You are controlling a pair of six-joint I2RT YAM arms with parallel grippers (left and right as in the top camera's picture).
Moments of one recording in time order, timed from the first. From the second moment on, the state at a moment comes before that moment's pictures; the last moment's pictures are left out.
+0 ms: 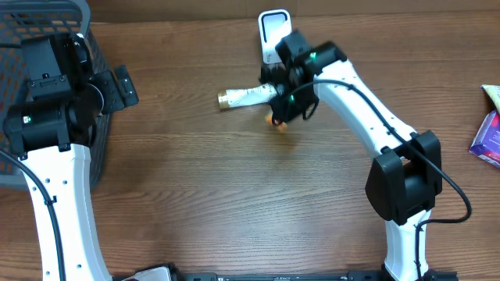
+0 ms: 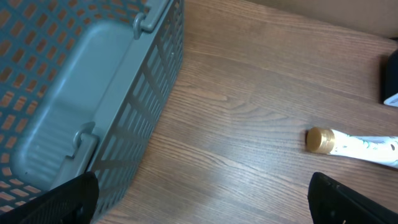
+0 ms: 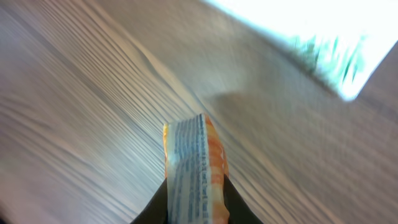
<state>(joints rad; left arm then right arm) 0.20 1.43 1.69 -1.13 -0.10 -0.13 0.47 2.14 2.01 -1.20 -0.30 -0.16</state>
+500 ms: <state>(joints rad) 0.20 1.43 1.69 -1.13 -0.10 -0.13 0.44 2.15 2.13 -1.13 -1.08 0.72</state>
